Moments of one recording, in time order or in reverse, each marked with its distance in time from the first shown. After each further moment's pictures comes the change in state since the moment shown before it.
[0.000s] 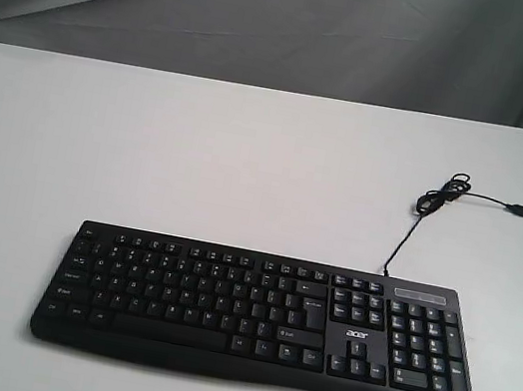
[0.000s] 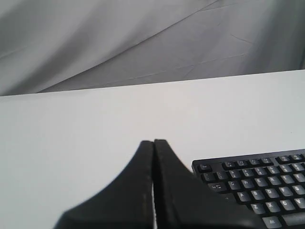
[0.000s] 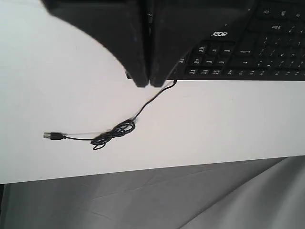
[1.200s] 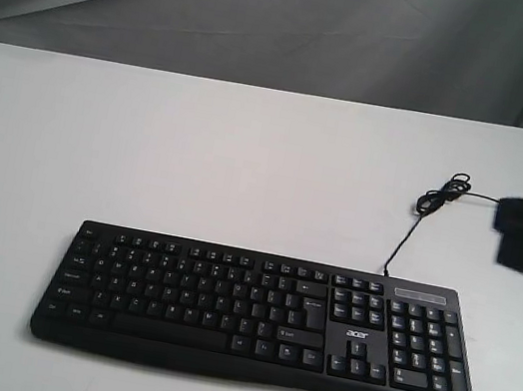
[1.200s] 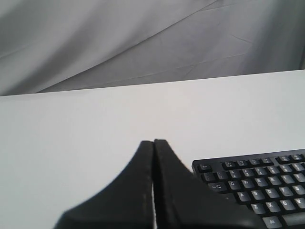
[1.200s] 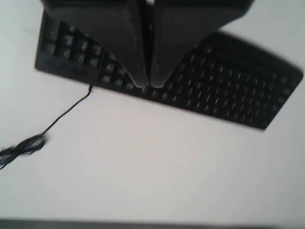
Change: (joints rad) left arm 0.000 0.000 0.000 0.000 0.000 0.000; right arm 0.279 0.690 -0.687 0.053 0.379 0.014
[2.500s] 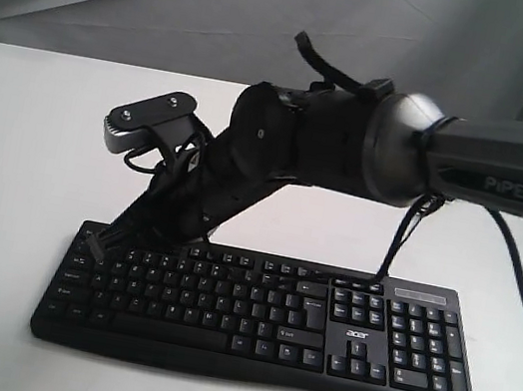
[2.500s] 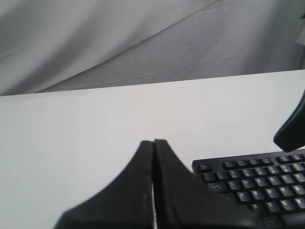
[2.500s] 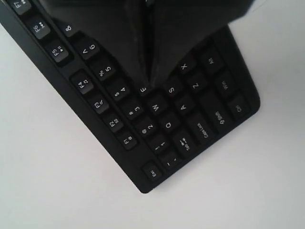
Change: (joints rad) left arm 0.000 0.000 0.000 0.000 0.000 0.000; right arm 0.355 1.140 -0.736 0.285 0.010 -0.470
